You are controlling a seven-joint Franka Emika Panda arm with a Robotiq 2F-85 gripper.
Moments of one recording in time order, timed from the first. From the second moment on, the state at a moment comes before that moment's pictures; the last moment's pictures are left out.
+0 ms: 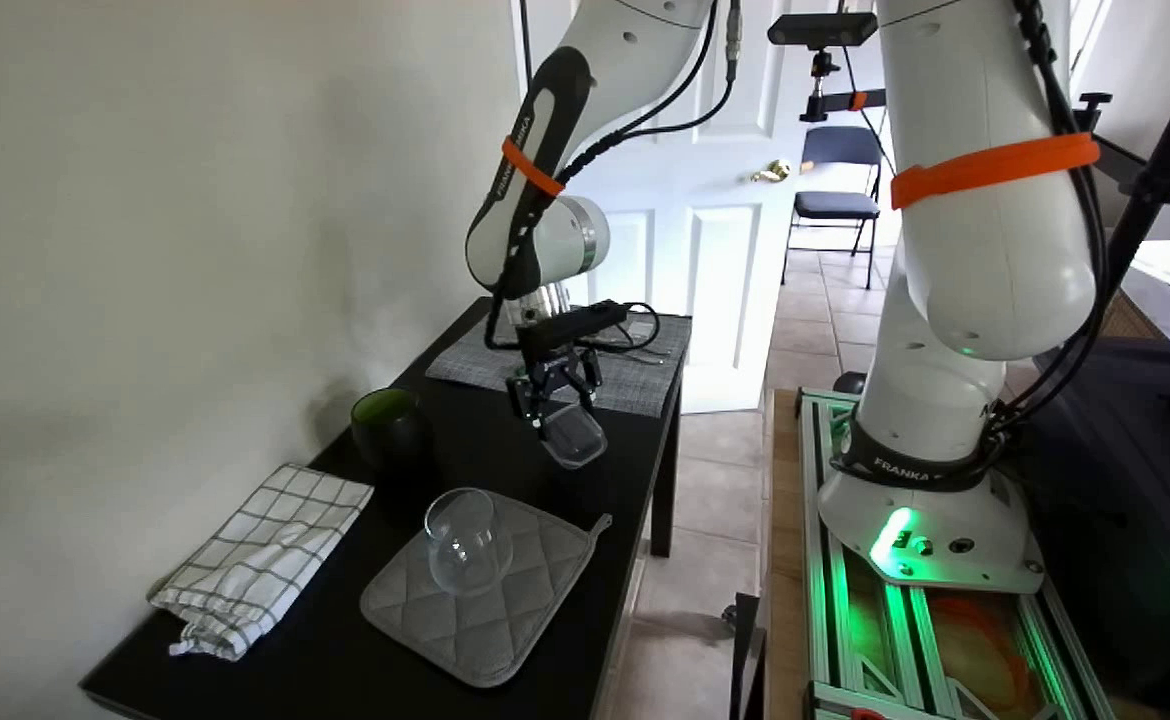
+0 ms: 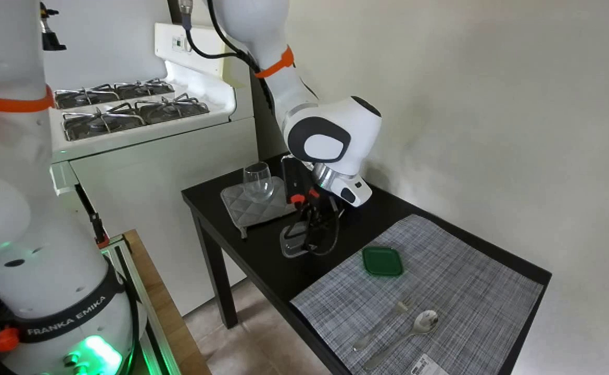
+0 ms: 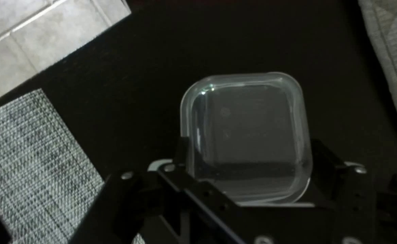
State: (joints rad) arm -0.09 0.31 -0.09 -2.39 0.27 2.40 0.15
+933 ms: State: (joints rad) arm 0.10 0.14 -0.24 -2.63 -0.38 3.13 0.47
